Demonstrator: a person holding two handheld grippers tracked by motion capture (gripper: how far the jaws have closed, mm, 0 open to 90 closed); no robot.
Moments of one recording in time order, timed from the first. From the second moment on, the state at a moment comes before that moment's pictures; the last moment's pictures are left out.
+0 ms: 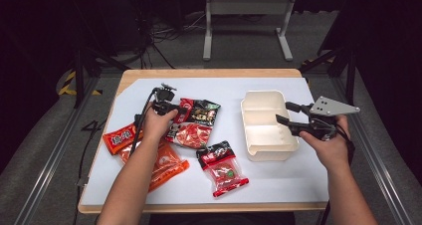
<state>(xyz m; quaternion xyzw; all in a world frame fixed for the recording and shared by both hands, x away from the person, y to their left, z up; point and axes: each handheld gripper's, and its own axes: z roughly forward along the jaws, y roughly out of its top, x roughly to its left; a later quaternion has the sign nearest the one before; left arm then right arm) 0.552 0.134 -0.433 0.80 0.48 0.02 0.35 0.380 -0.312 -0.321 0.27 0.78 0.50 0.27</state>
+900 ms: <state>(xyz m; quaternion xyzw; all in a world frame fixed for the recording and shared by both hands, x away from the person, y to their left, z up) 0.538 0.129 -0.411 0.79 0.49 0.05 0.36 0.382 -0.311 -0.322 0.28 0.78 0.50 0.26</state>
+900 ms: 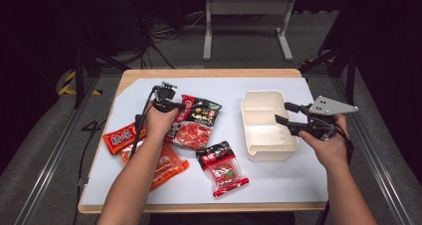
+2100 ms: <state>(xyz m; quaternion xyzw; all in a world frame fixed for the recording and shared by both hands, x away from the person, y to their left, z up) 0.449 0.147 -0.325 0.71 0.40 0.15 0.56 0.379 -0.298 -0.317 0.29 0.77 0.51 0.24</state>
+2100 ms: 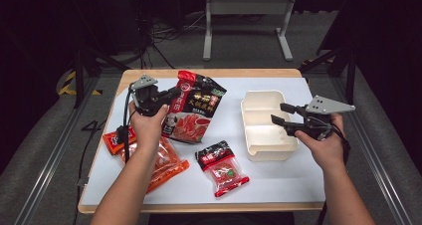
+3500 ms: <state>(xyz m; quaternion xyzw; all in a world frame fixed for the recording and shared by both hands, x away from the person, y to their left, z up) 0.391 0.135 -0.303 0.70 0.32 0.15 0.63 0.413 -0.206 -0.300 0.27 0.78 0.55 0.12</state>
